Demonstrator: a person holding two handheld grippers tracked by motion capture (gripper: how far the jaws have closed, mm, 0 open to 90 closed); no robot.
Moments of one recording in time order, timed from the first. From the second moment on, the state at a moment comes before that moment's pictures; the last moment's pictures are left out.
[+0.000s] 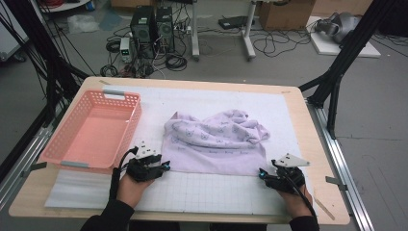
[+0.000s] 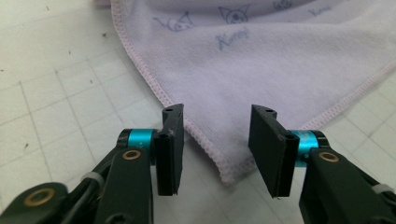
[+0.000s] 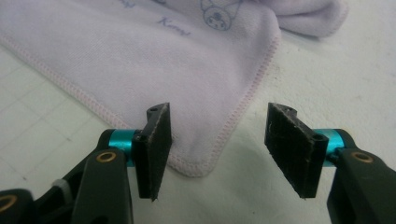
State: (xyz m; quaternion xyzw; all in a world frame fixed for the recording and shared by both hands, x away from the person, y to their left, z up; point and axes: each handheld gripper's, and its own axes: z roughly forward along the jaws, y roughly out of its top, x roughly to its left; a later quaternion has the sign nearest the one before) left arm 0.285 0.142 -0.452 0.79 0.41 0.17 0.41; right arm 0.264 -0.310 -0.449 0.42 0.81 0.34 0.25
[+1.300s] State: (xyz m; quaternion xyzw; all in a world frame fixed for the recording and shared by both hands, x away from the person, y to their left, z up) left arm 0.225 0.162 -0.438 0.81 0.40 0.07 0.44; right arm 0.203 -0.315 -0.434 0.42 0.83 0.35 0.12
